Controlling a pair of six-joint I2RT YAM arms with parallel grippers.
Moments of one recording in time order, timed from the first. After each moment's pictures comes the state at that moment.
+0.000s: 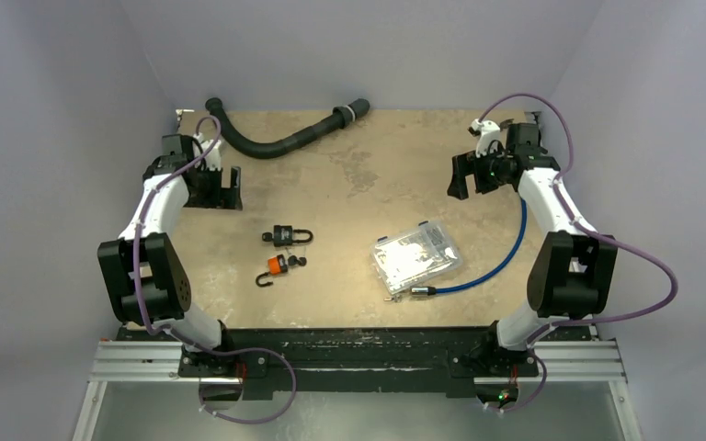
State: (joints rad) left arm 0.19 1.59 1.21 -0.68 0.22 0.19; right arm -0.07 1.61 1.28 -0.58 -0.45 -0.31
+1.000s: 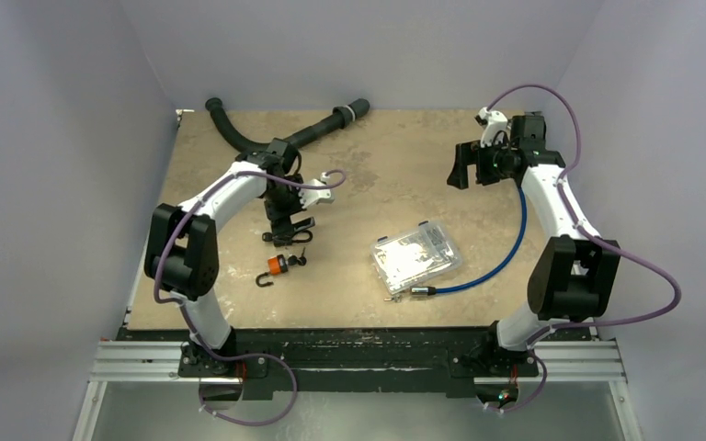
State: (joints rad) left arm -0.34 1.76 1.37 -0.96 0.20 0.91; right arm -0.07 1.59 1.33 -0.59 -0.46 -0.19
